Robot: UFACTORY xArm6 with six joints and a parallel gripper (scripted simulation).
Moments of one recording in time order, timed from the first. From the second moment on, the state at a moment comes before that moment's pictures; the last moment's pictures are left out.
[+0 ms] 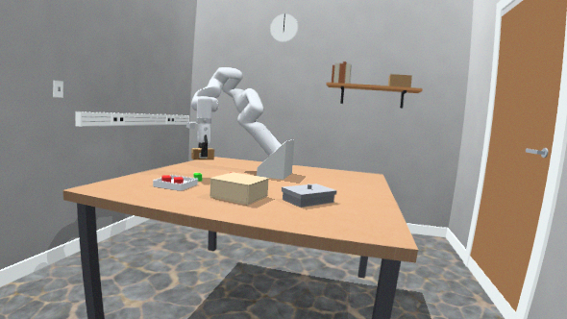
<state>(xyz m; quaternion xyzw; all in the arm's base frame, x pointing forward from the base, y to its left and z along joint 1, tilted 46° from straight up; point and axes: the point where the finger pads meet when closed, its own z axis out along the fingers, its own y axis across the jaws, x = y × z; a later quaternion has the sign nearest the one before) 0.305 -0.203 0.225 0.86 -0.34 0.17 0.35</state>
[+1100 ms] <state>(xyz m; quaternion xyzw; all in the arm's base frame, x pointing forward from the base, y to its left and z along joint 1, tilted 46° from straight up) 0.309 -0.251 0.178 0.86 -0.34 0.17 0.35</state>
